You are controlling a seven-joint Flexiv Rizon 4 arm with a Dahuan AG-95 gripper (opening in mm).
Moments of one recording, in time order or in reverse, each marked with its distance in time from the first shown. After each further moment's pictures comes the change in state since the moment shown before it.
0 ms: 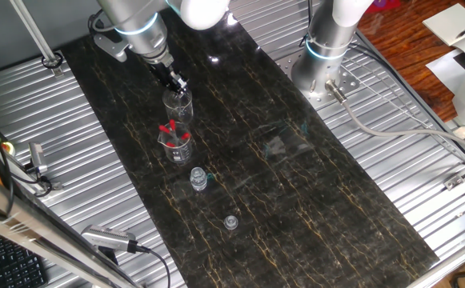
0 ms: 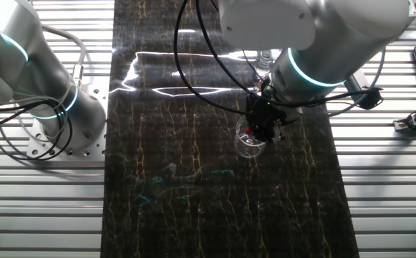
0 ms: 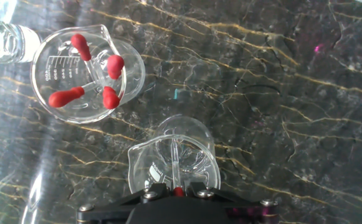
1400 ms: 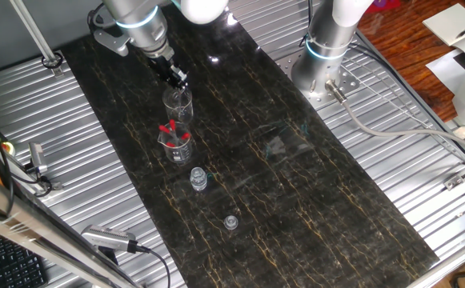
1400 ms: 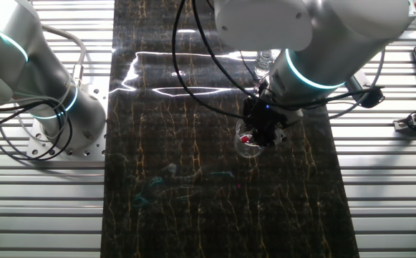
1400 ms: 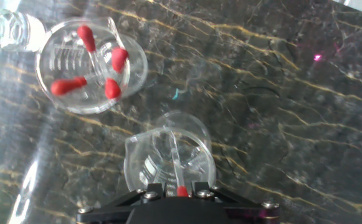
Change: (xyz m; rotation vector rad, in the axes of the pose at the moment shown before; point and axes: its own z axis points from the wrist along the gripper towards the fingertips) arm 0.014 -0.011 -0.011 0.007 -0.004 -0.075
